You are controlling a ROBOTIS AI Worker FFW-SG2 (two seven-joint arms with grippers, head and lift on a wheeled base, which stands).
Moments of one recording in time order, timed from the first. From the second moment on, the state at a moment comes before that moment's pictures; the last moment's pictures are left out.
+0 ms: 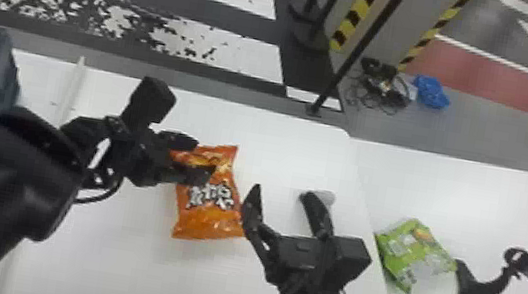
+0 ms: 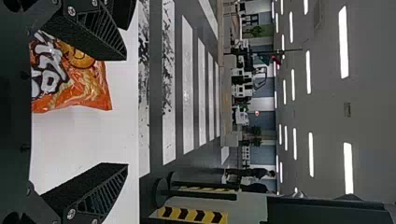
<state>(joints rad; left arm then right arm) -0.25 0.03 -0.47 -1.35 0.00 0.47 -0.62 0.61 -0.08 0.01 -1.96 -0.09 -0.08 -0.02</state>
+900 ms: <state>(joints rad) 0.21 0.13 -0.03 -1.94 0.04 0.26 -0.41 0.59 -0.10 0.04 -1.97 -0.09 -0.02 -0.02</state>
